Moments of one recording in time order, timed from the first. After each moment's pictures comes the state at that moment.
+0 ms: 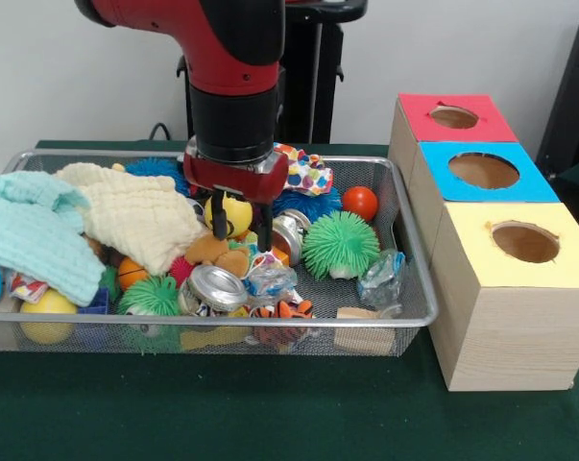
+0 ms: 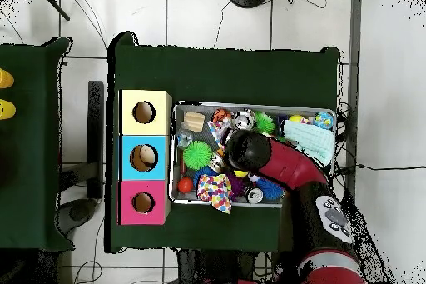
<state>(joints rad) -0.35 -0.51 -0.03 1.65 0.08 0.41 1.76</state>
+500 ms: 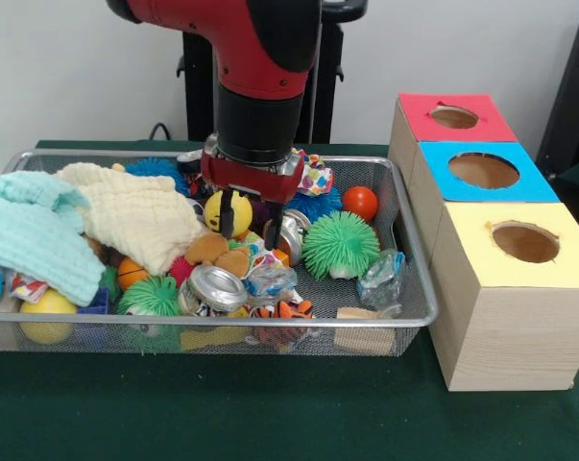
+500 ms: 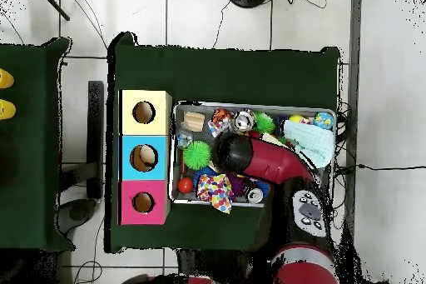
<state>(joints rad) -0.23 -0.49 -0.13 1.61 0.01 0.41 1.76</state>
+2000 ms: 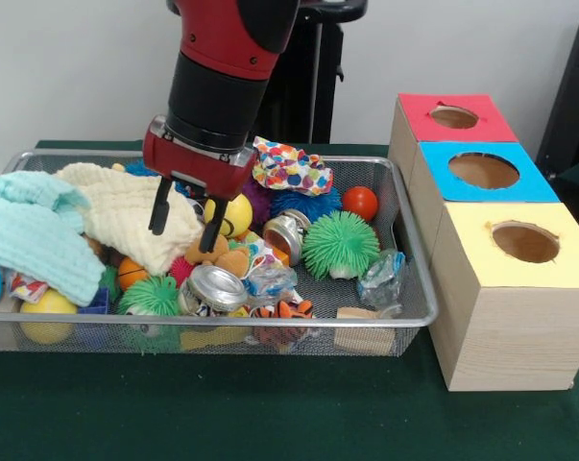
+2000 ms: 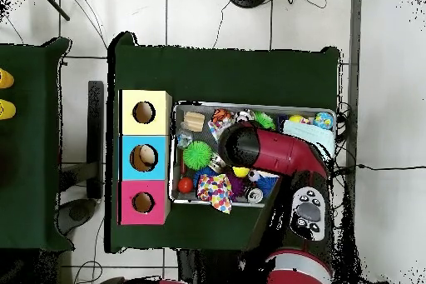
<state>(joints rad) -0.18 -0.47 -0.26 1.49 -0.05 0.37 1.76</state>
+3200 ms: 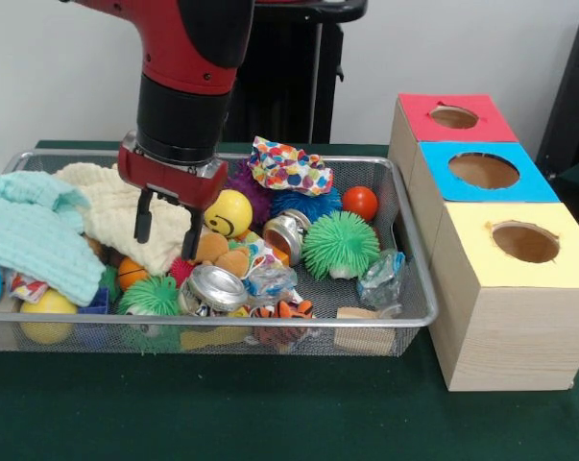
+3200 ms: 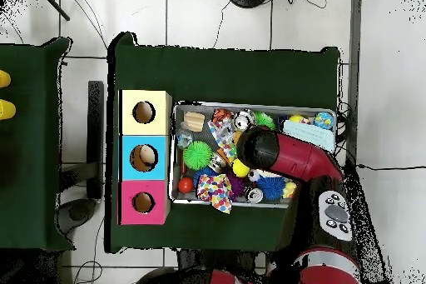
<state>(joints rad) -0.29 -0.47 -0.18 1.52 -0.04 0.37 1.76</state>
